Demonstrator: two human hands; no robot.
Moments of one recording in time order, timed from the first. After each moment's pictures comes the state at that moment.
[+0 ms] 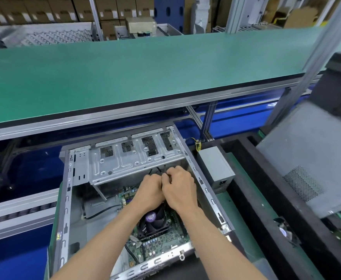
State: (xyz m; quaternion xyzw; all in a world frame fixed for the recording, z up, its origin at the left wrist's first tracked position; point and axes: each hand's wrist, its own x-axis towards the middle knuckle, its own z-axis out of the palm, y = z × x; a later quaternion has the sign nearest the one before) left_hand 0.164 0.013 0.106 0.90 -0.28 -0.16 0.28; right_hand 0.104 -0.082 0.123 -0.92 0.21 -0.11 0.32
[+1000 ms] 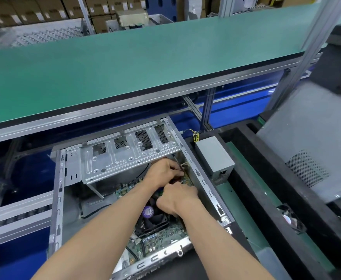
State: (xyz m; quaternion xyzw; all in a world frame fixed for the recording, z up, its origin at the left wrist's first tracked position) left_hand 0.201 -0.040 0.084 0.88 -0.26 -0.25 0.31; right_hand 0.099 -0.084 0.114 -0.93 0.17 0.26 0.18
